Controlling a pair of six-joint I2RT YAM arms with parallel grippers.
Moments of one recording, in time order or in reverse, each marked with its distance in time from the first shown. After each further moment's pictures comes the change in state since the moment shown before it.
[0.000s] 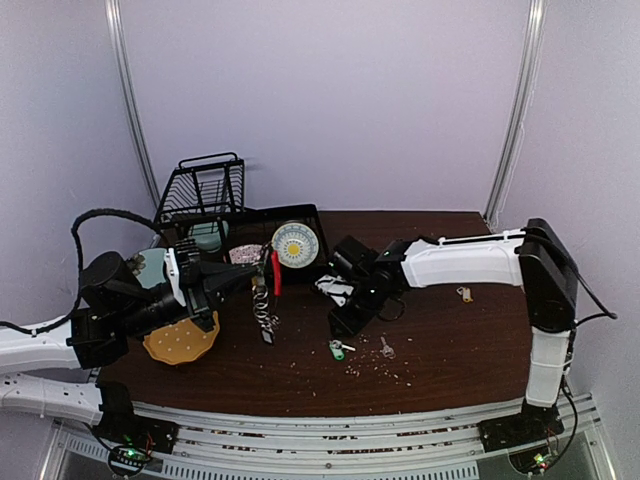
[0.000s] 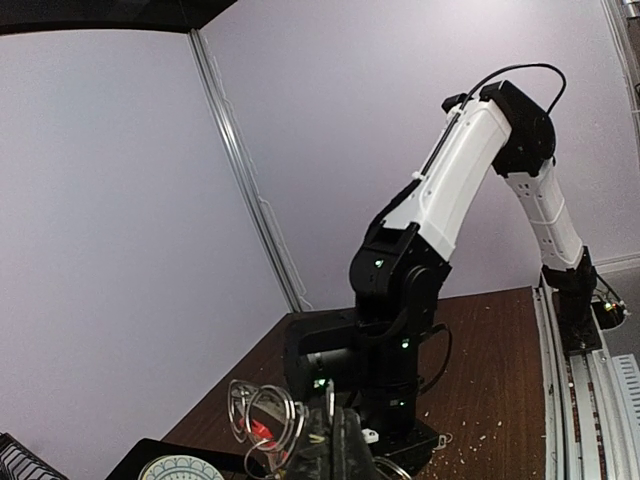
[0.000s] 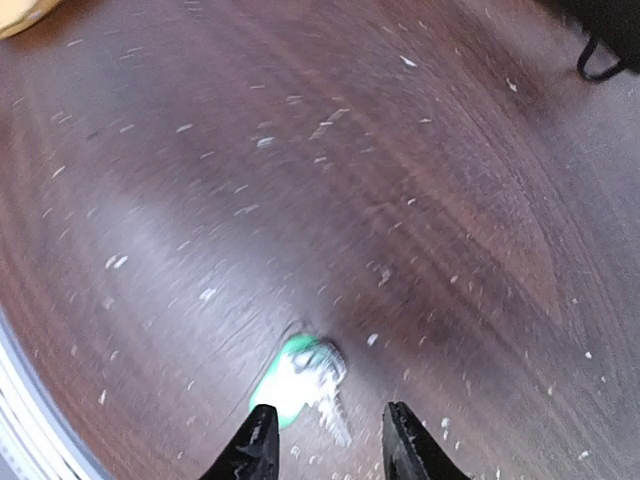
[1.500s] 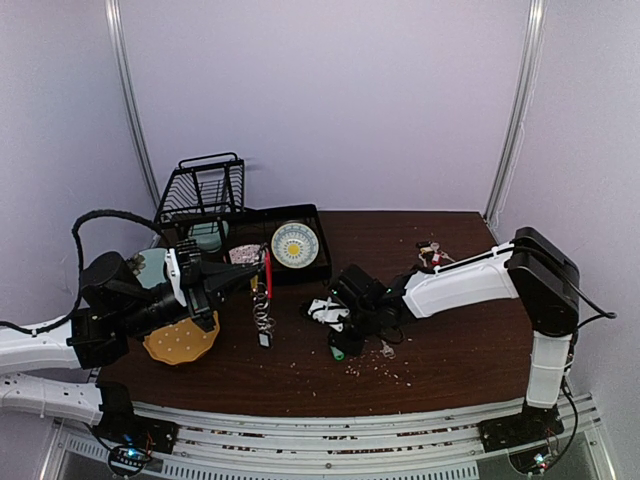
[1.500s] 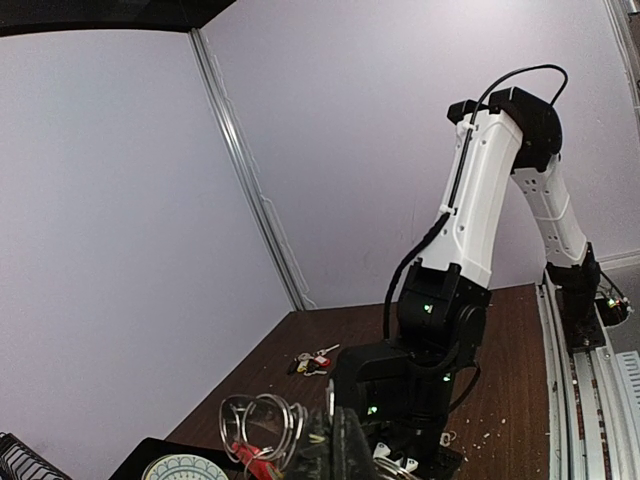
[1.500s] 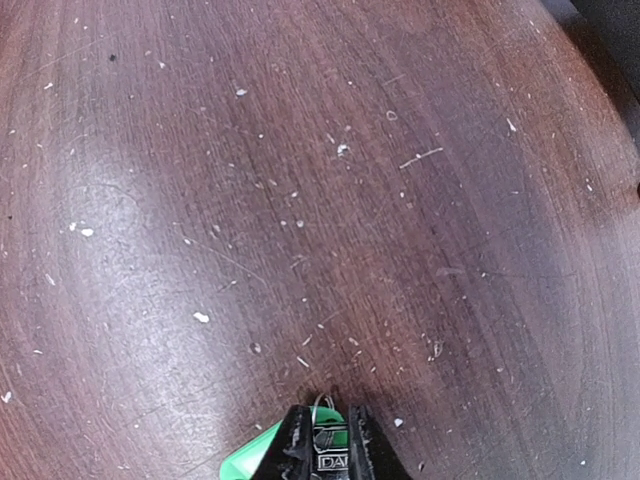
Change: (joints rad) left arm 0.000 0.002 0.000 -0.002 -0.007 0.010; right arm 0.046 -0.024 -0.254 0.389 0.066 -0.304
